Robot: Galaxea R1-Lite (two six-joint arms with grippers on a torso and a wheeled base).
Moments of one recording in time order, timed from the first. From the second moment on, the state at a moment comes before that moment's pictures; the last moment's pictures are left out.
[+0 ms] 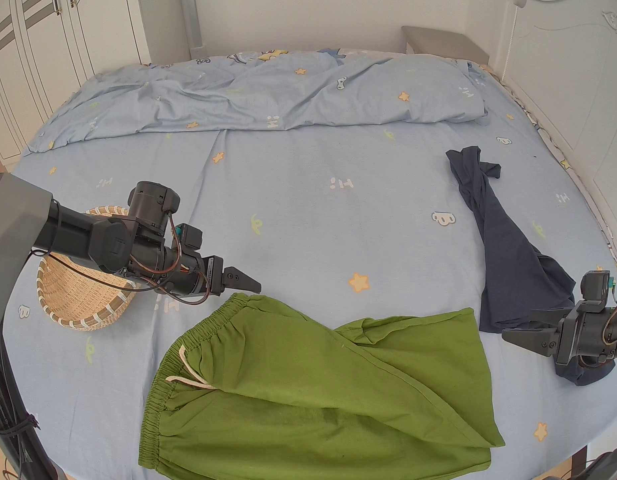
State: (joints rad) left arm -0.21 2.07 -1.30 0.07 -0.50 -0.14; right arm 0.11 1.26 -0.44 -0.26 0.48 0.04
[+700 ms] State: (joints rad) left arm -0.24 2.11 -1.28 0.08 -0.51 -0.21; right arm 0.11 1.27 -0.44 -0.26 0.48 0.04
